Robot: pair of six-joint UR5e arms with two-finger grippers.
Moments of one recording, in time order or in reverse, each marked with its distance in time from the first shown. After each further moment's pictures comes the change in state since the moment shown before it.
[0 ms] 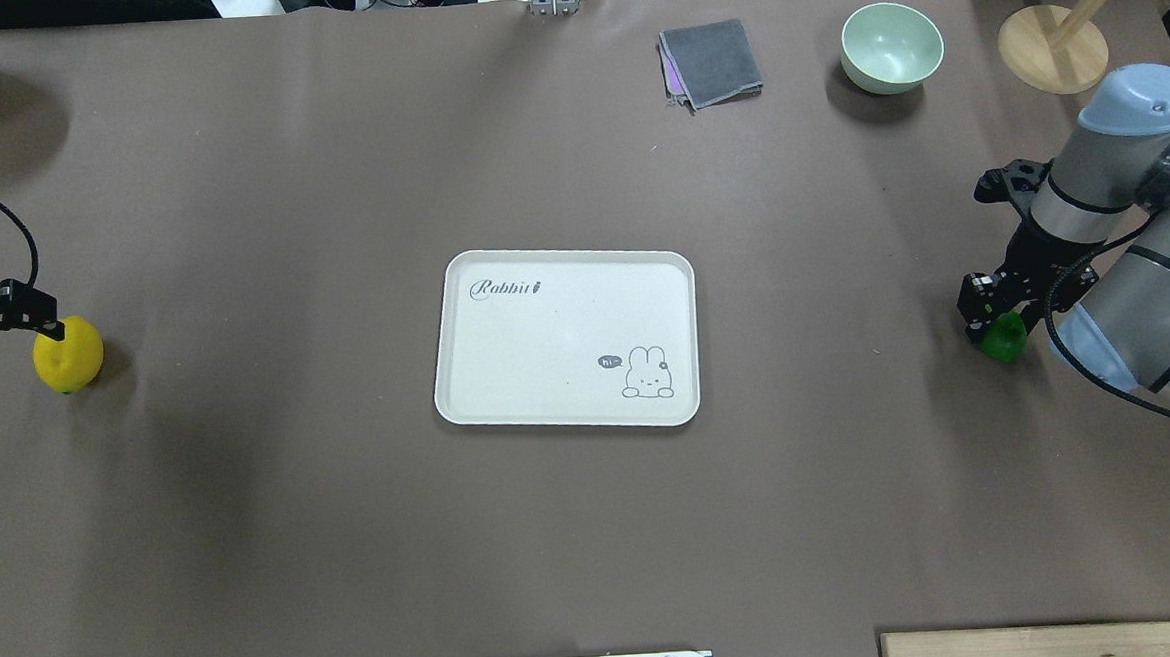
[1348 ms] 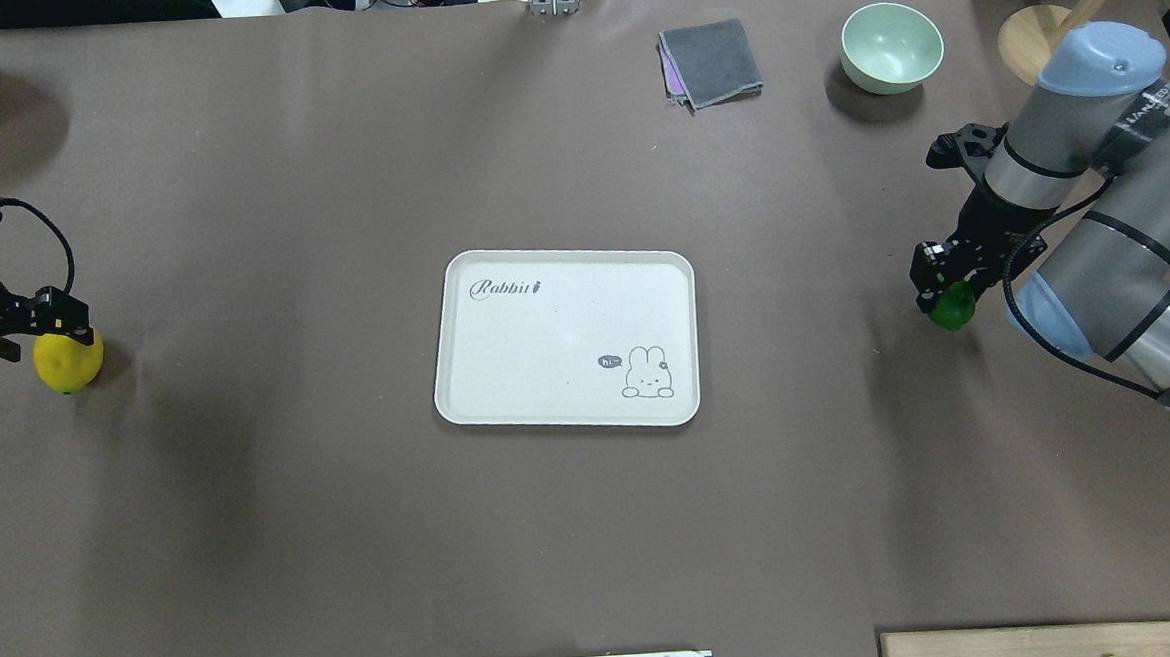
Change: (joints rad) left arm 0.054 -0.023 0.042 -0.045 0.044 -0.042; right arm 0.001 0.105 0.006 -0.006 0.017 0.006
